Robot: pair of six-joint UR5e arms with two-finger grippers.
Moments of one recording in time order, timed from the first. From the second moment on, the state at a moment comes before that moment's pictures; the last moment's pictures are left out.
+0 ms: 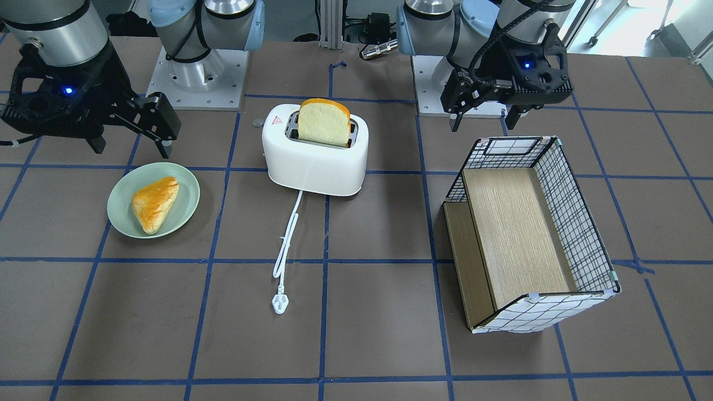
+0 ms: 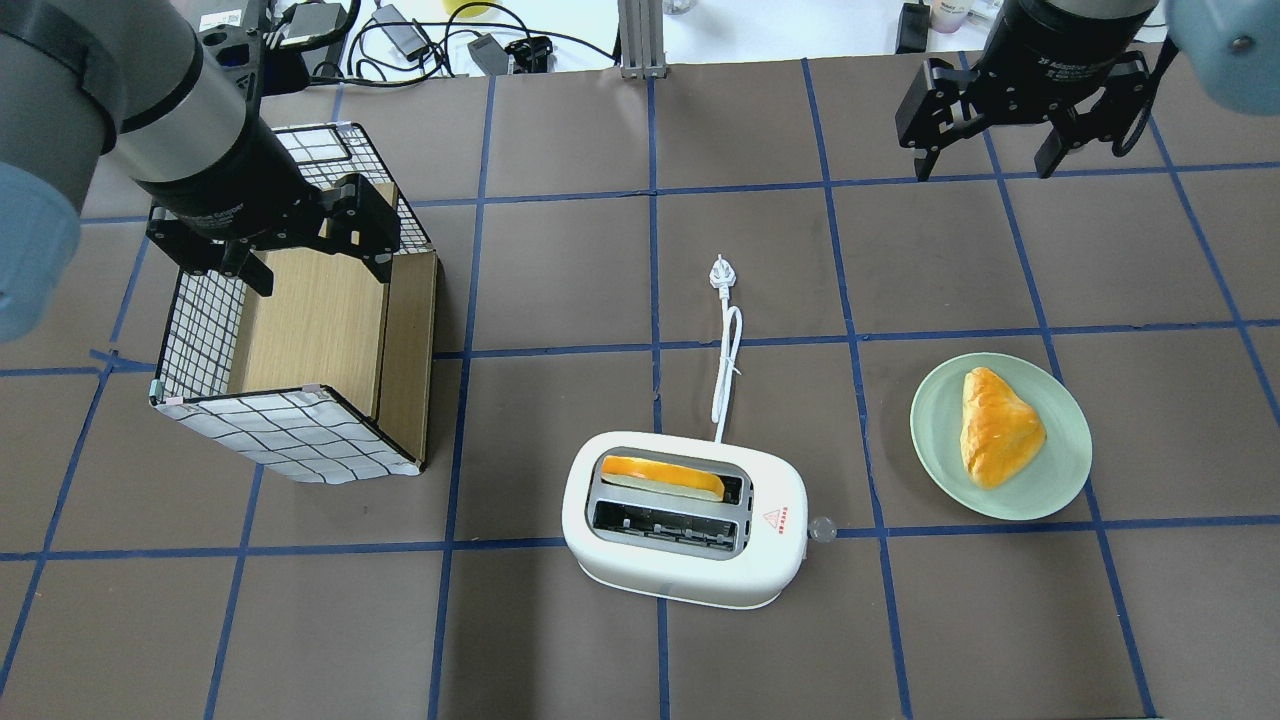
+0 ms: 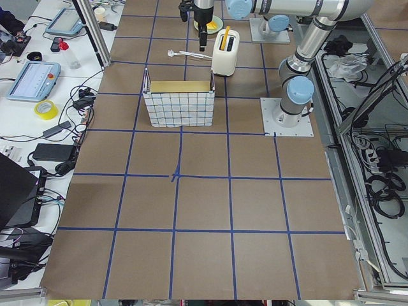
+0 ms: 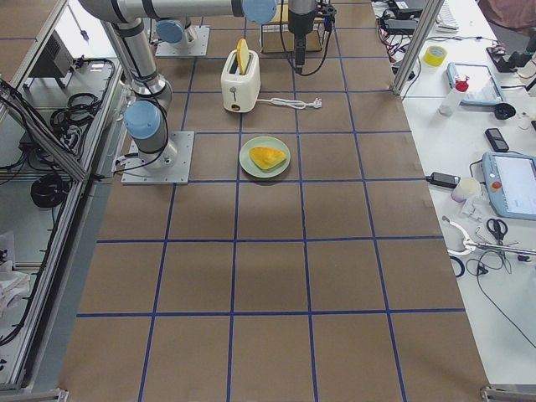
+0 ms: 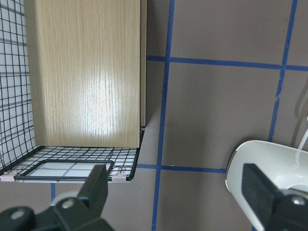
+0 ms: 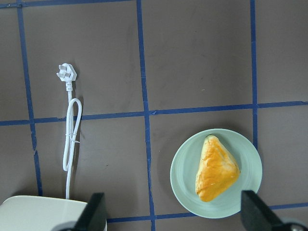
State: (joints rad) left arm -1.57 -1.46 -1.67 -1.53 1.58 -0.08; right arm 1.54 -1.53 1.48 -1.57 -1.60 0.02
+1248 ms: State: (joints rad) left arm -1.57 -1.46 -1.67 -1.53 1.58 -0.08; right arm 1.54 -1.68 1.61 -1.34 -1.61 0.18
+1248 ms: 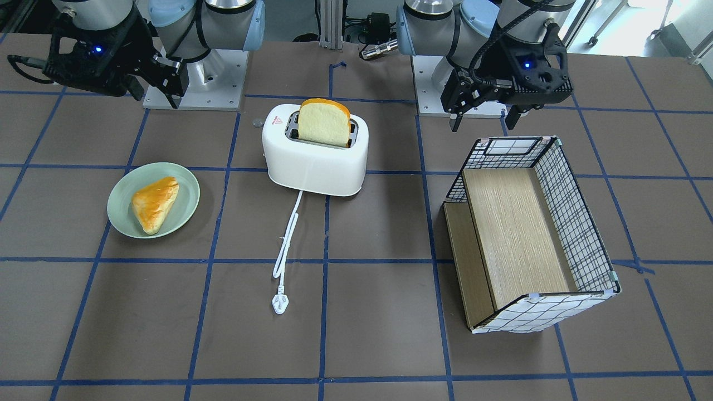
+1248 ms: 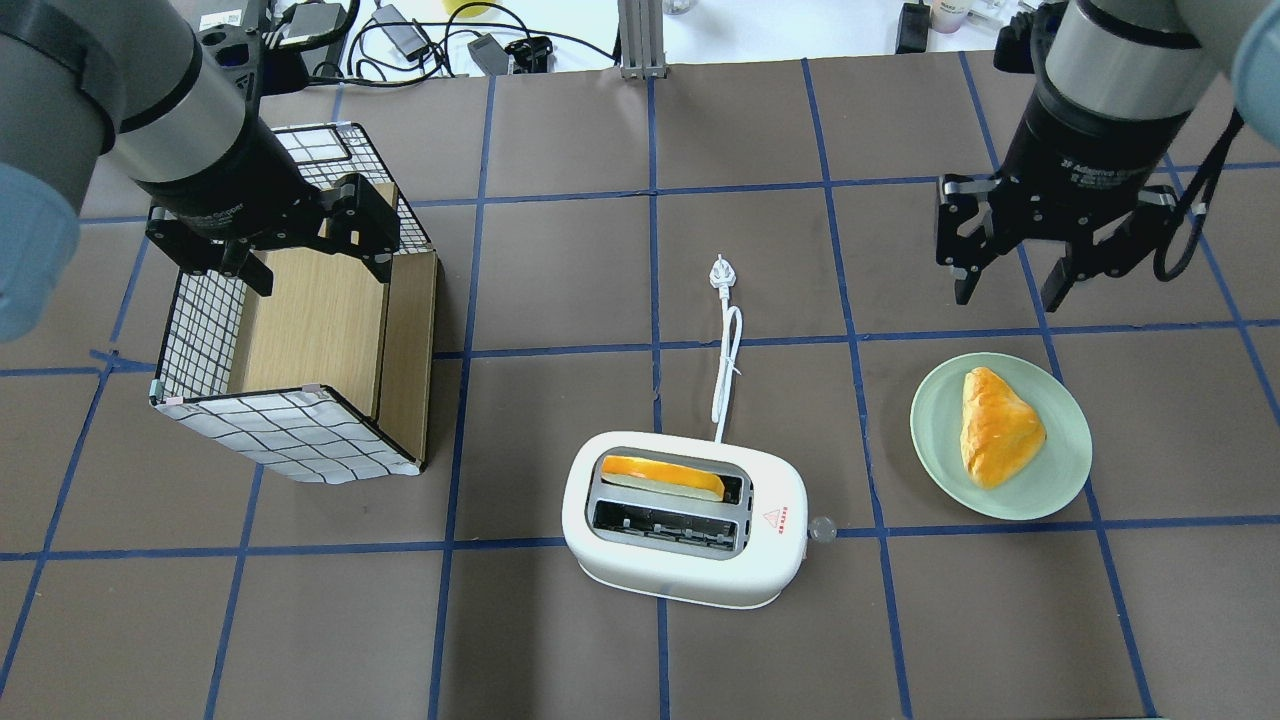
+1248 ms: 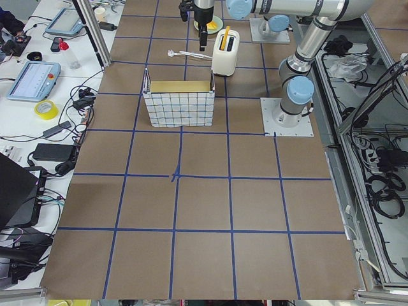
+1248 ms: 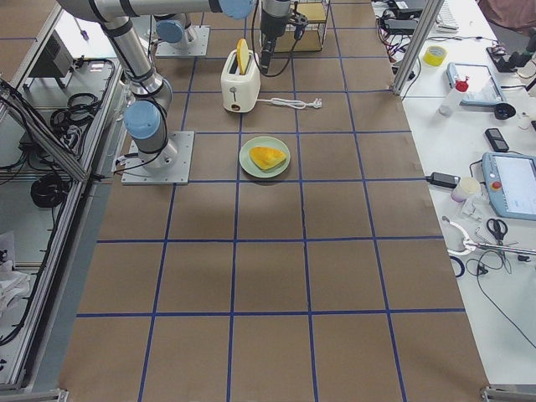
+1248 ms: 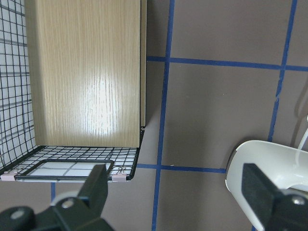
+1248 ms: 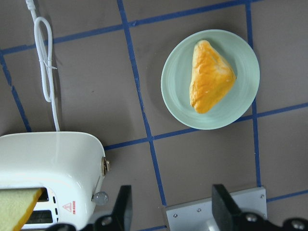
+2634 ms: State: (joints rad) left arm -1.57 -1.46 -1.67 -1.53 1.58 -0.08; right arm 1.54 -1.72 2.04 -1.56 -1.37 0.19
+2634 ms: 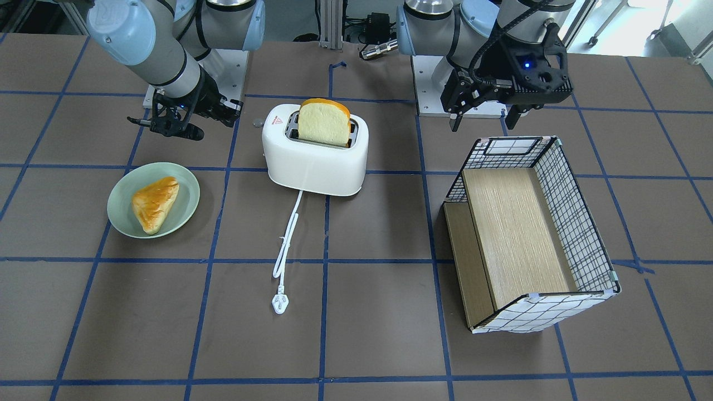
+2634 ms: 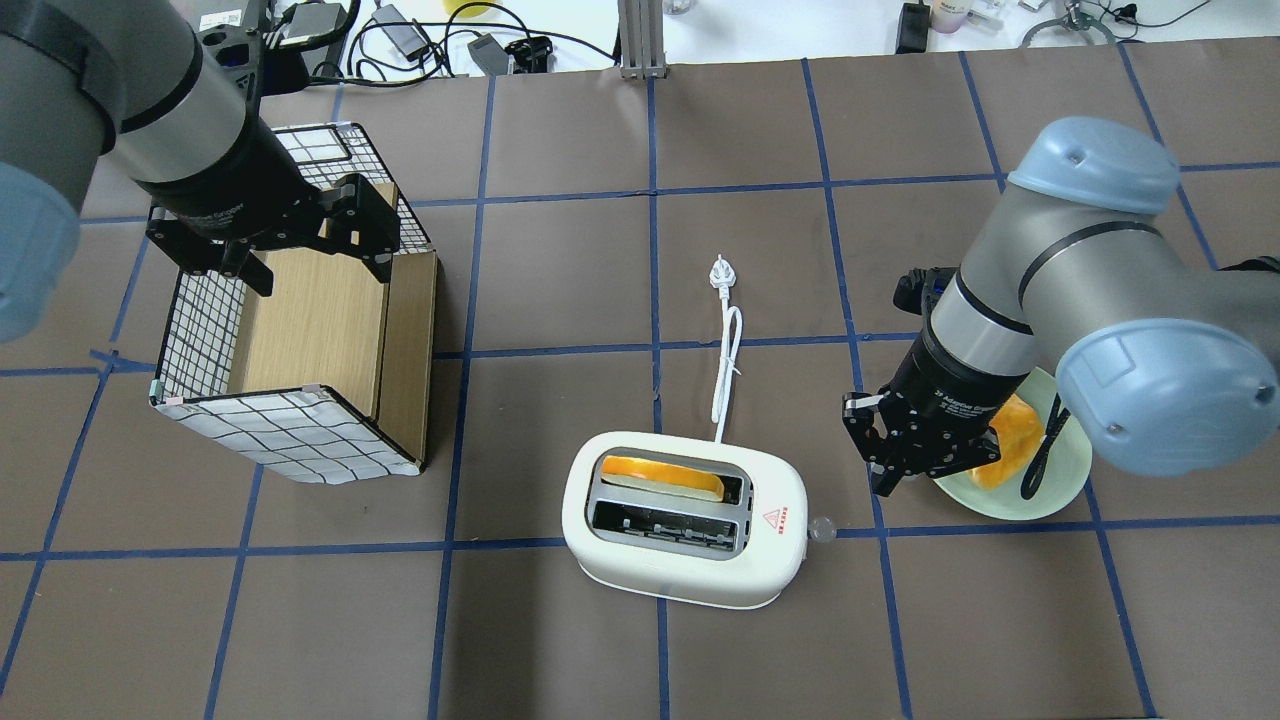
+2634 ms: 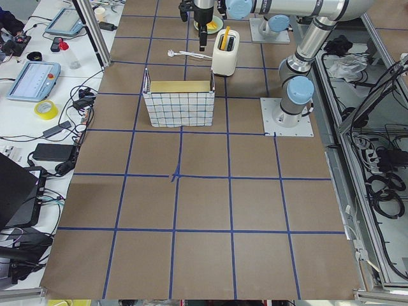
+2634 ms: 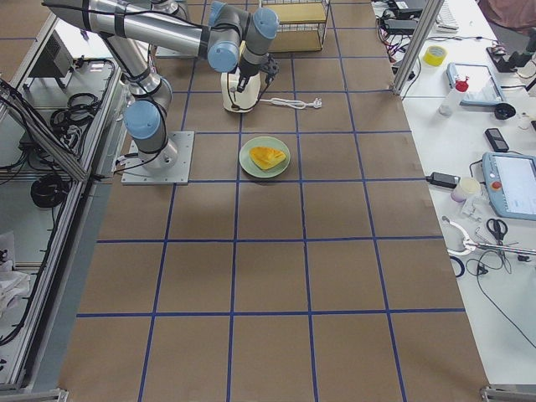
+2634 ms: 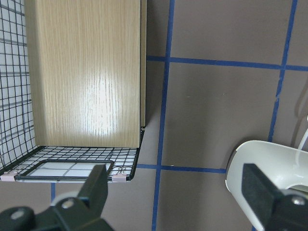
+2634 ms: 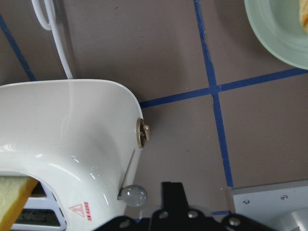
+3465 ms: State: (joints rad) left arm -1.57 -1.46 -1.67 -1.53 1.58 -0.08; right arm 1.54 -1.72 2.05 -1.48 -1.24 0.16
